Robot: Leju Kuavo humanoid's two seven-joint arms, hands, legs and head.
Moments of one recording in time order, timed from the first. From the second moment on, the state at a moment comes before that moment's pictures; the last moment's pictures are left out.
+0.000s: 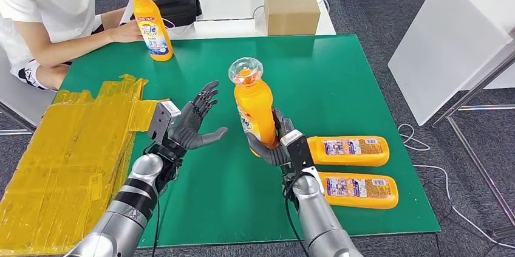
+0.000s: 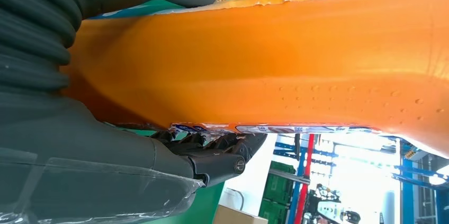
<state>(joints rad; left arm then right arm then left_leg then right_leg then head) -0.50 -0.18 -0.19 -0.92 -0.14 -0.29 -0.42 -0.39 0.36 0.04 -0.85 0.31 0.13 -0.62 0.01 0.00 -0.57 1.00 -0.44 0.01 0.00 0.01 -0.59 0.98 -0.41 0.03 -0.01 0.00</state>
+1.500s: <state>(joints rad) -0.42 -0.21 -0.21 -1.04 0.02 -0.33 -0.42 -0.56 0.37 0.63 -0.64 0.09 -0.37 -0.54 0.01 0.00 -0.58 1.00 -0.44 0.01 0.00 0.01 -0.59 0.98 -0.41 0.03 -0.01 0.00</state>
